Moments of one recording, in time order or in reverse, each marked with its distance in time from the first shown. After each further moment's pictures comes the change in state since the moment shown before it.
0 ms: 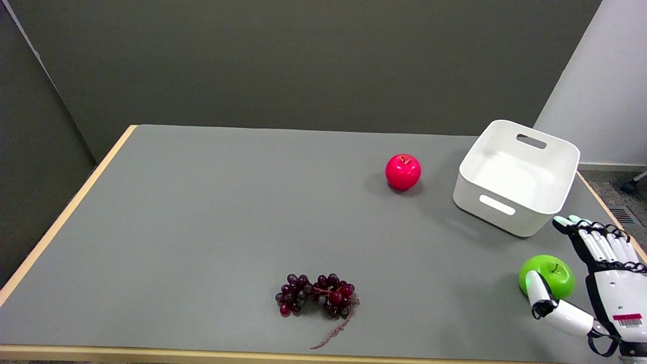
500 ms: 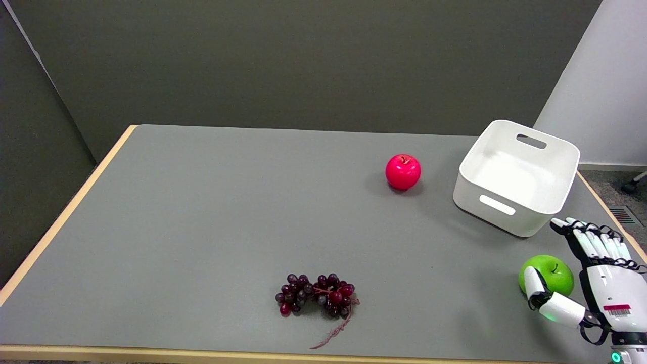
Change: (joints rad) arm 0.058 0.009 -0.008 -0.057 0.076 -0.079 0.000
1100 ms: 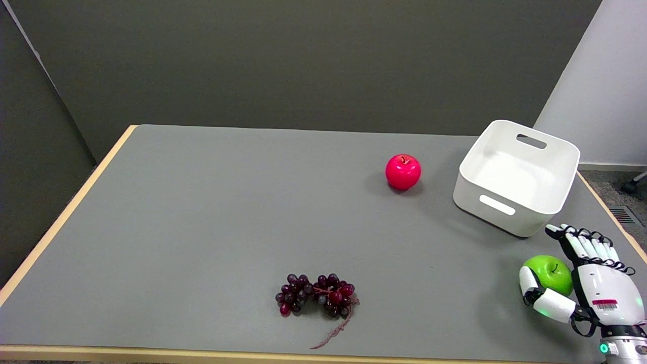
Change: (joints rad) arm 0.068 -0.011 -0.002 -0.075 0.062 -0.111 0.033
